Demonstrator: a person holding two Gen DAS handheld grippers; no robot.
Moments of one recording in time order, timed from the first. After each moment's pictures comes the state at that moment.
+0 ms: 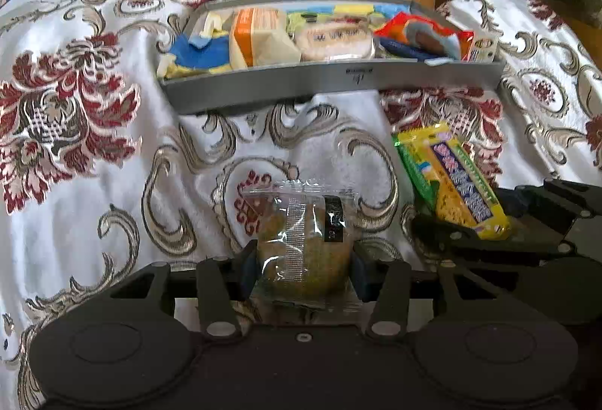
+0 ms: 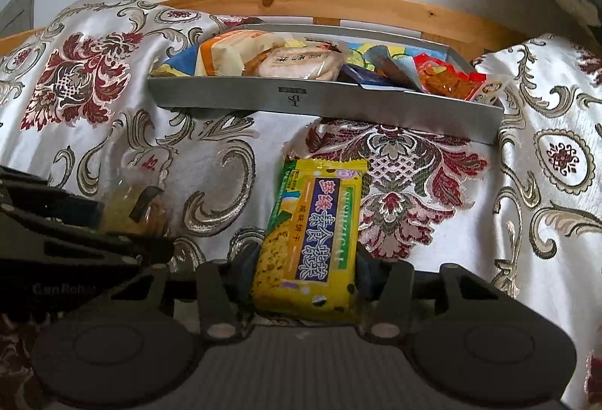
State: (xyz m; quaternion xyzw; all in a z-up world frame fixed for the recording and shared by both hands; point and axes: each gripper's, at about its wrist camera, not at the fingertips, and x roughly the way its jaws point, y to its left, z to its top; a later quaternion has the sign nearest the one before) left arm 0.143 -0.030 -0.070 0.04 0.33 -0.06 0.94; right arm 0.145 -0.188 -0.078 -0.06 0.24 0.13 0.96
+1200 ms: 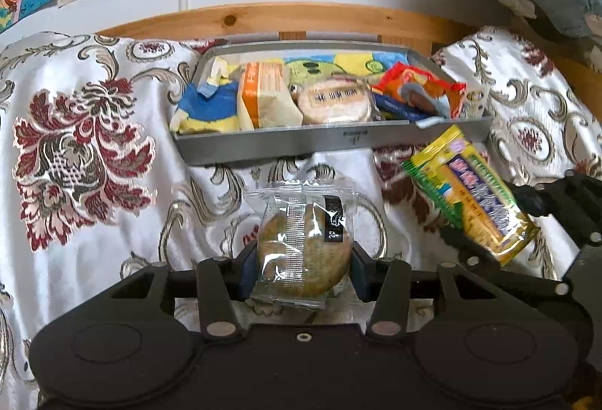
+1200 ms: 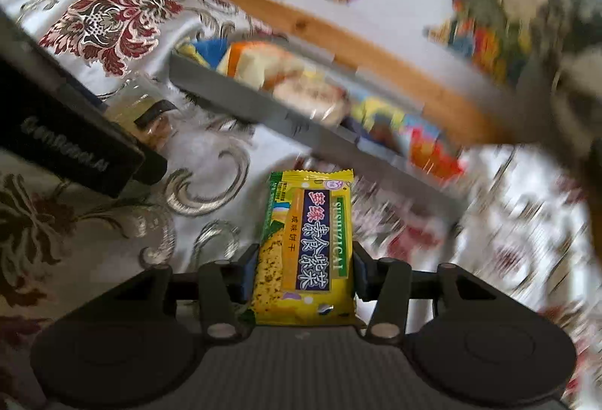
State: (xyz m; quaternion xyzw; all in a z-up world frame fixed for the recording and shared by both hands) left arm 0.137 -0.028 -0.037 0.02 0.28 -0.06 0.96; right arm 0.117 -0.174 -0.071 -0.25 0.15 0.09 0.95
